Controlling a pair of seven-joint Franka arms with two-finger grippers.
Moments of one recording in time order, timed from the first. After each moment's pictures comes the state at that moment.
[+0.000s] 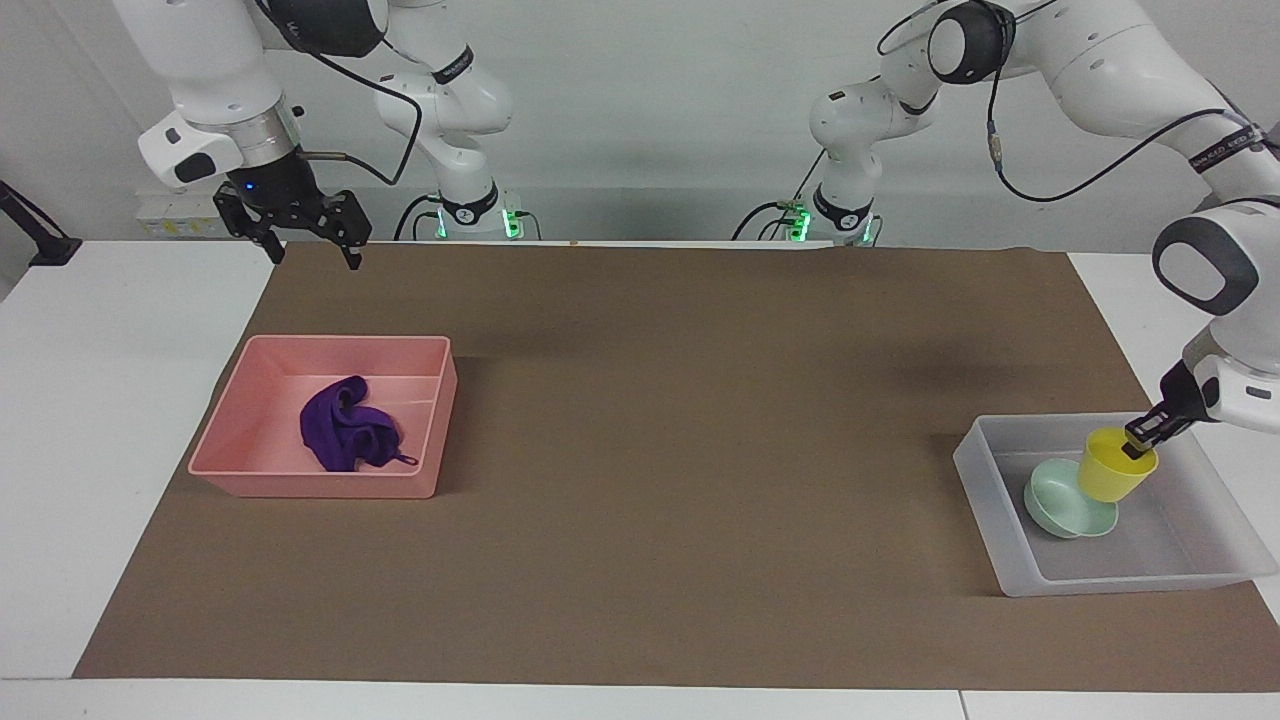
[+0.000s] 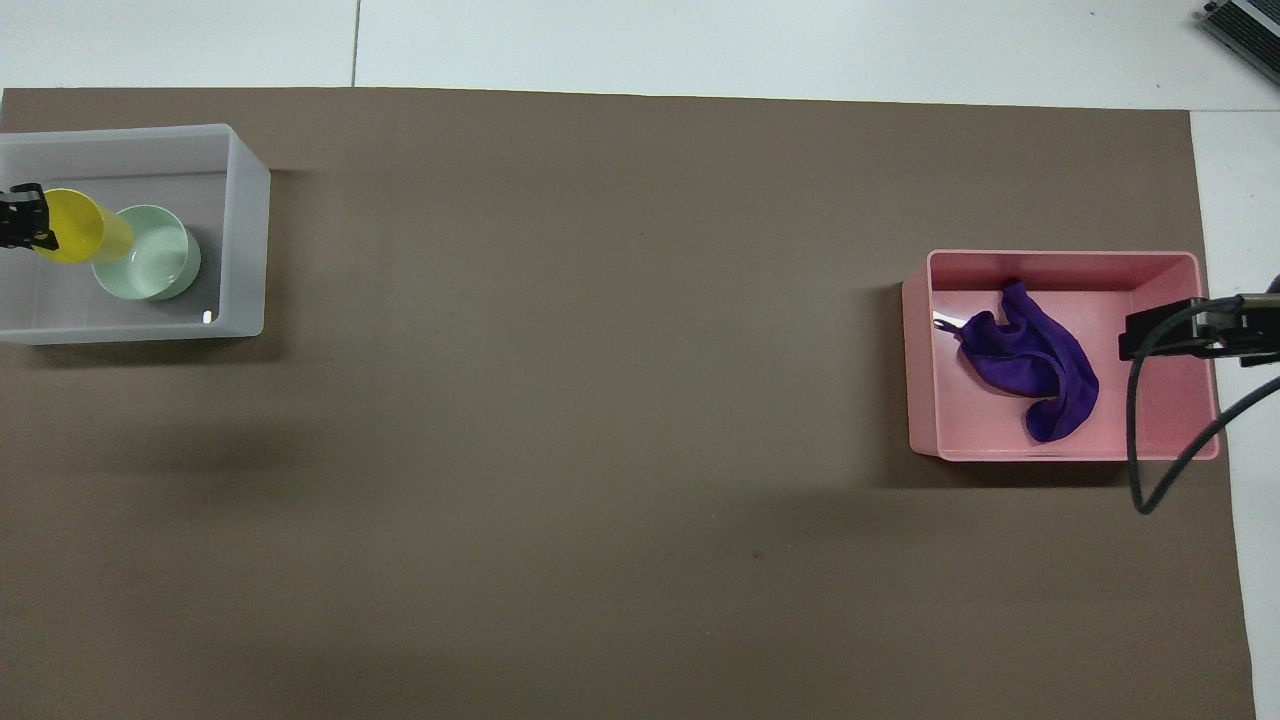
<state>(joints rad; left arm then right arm) 0.23 0.47 -0.01 -1.44 0.01 1.99 -0.09 -0.04 -0.06 0.01 -1.63 -0.04 1.57 0.04</state>
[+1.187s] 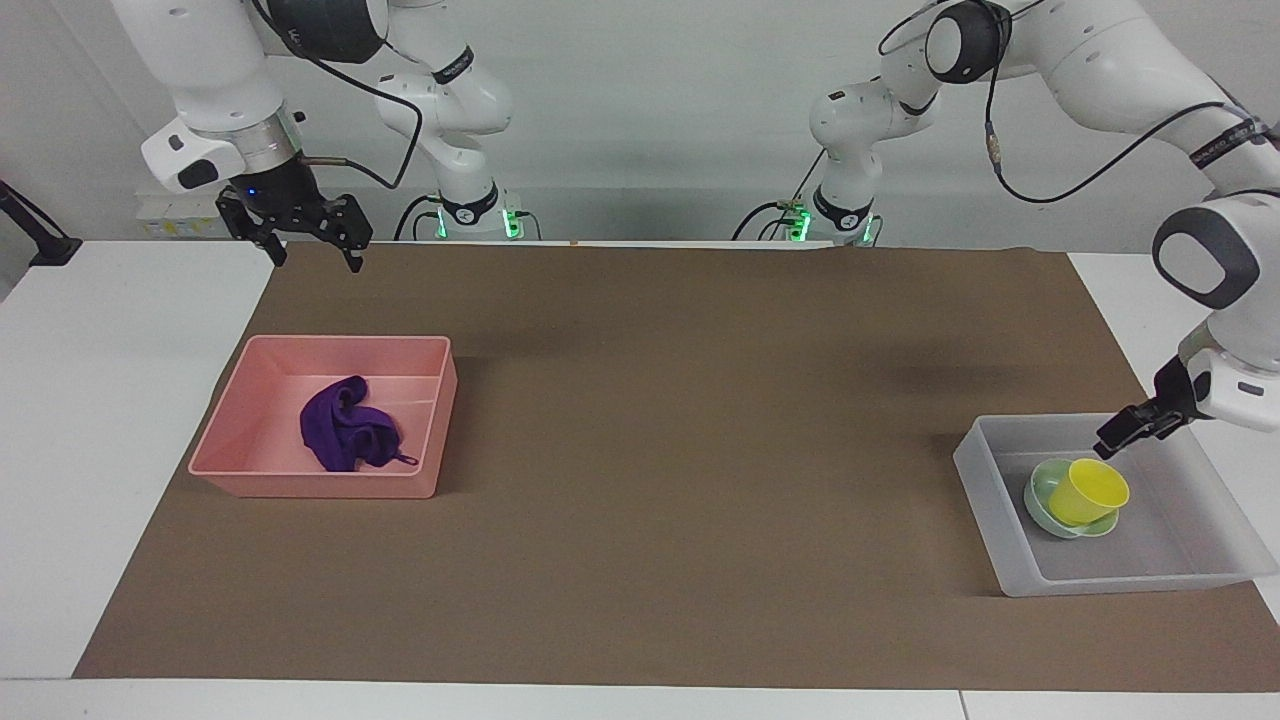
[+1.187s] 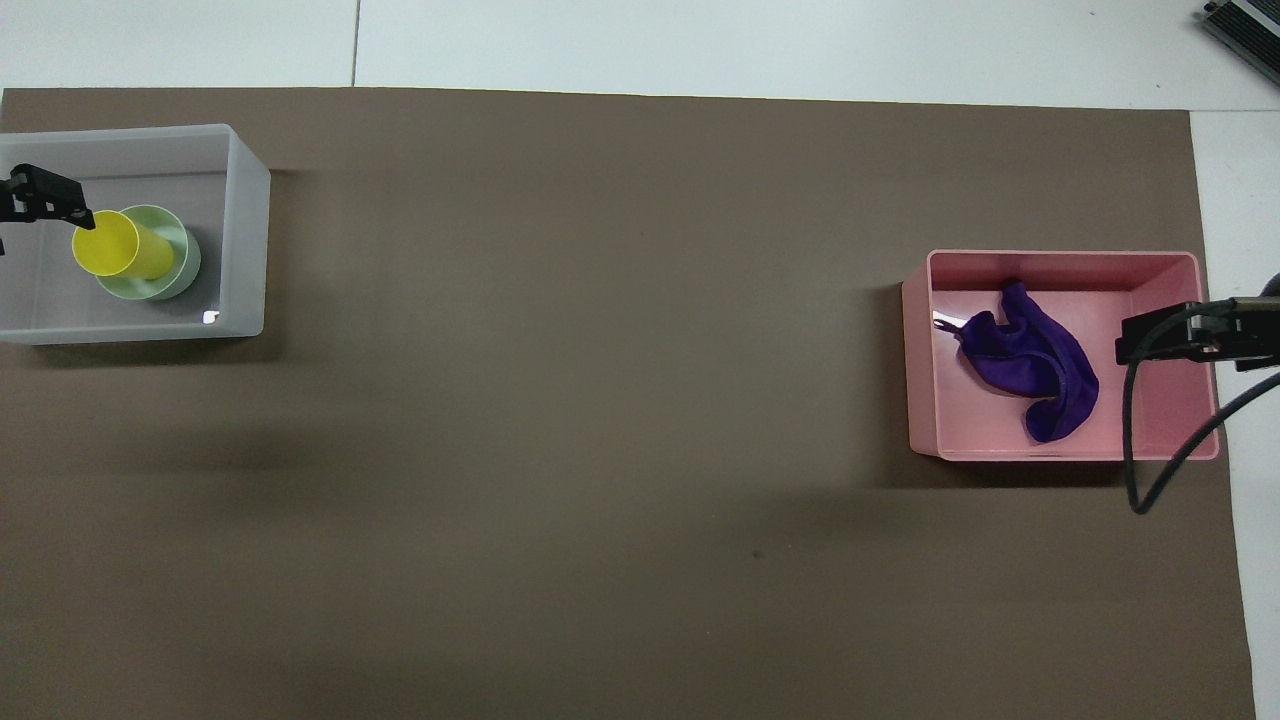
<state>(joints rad) 0.22 0.39 -0.04 -1.39 0.01 1.81 -0.05 -0.04 -0.06 0.01 -1.65 -0.04 1.57 0.04</state>
